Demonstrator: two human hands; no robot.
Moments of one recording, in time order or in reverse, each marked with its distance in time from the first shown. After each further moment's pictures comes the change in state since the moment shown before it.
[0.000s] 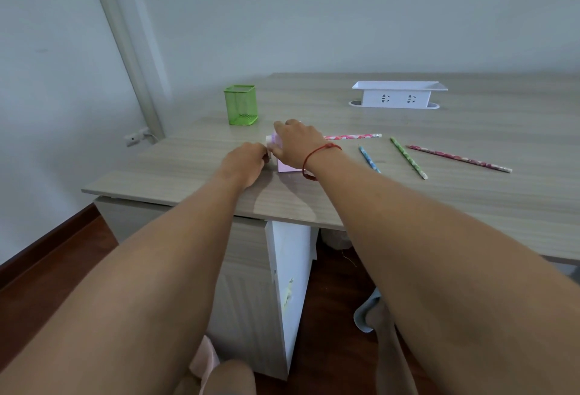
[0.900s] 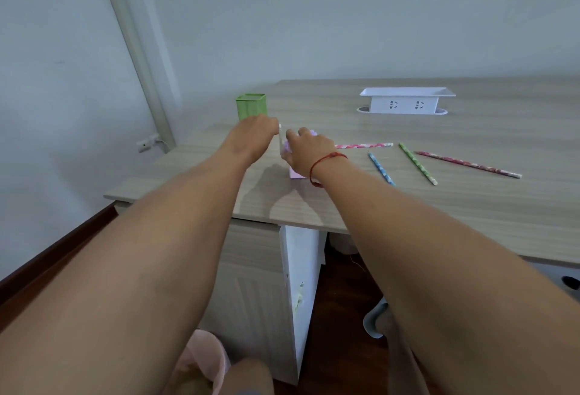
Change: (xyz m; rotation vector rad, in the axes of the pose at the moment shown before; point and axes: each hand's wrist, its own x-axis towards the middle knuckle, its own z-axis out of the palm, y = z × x) left_hand 0.018 0.005 -0.057 0.334 0.138 0.244; right_hand -0.012 -0.013 -0.005 -0.108 0.057 0.066
